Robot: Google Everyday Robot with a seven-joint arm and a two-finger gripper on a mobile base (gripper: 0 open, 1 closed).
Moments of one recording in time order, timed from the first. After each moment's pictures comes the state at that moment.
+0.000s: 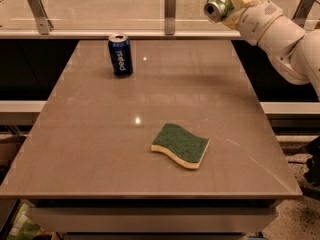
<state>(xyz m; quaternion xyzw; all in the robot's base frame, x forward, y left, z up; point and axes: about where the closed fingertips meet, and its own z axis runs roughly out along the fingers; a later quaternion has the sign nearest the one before) 0.730 -0.182 1.029 -0.57 0.18 -0.42 0.68</state>
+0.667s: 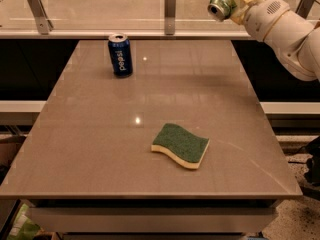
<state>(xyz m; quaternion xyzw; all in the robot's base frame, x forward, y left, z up) 0.722 -0.188 1.041 -0.59 0.10 -0.49 0.63</state>
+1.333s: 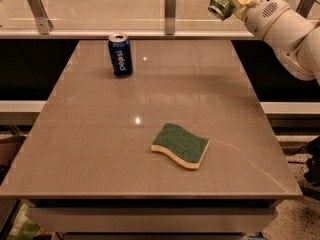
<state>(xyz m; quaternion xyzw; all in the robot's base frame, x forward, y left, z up) 0.719 -0.189 1.047 -0.60 0.03 -0.58 0.56</state>
